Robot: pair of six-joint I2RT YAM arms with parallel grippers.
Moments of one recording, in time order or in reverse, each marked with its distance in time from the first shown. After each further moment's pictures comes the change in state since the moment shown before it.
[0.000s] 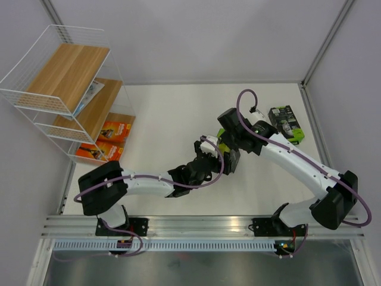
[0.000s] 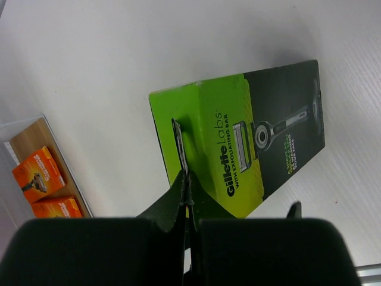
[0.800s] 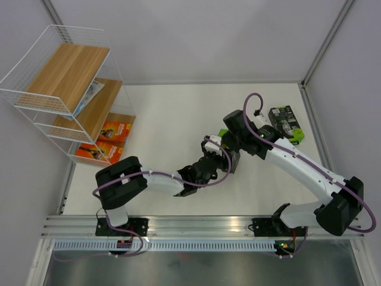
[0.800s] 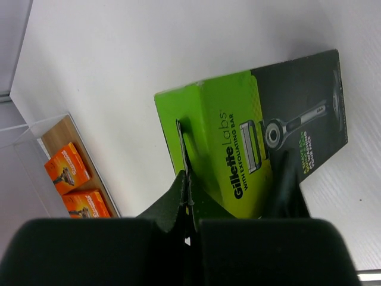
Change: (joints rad) left arm 0.006 0.191 0.056 0.207 -0.098 0.058; right arm -0.029 -0.071 -0.101 0.108 -0.075 0.047
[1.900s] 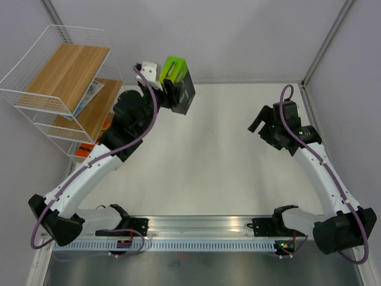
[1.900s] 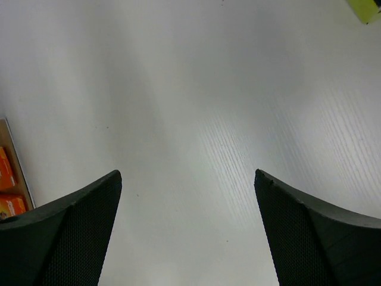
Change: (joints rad) left arm 0.489 -0.579 0.380 -0.734 0.360 0.208; right arm -0.495 -0.170 -0.066 0.004 -0.269 -0.660
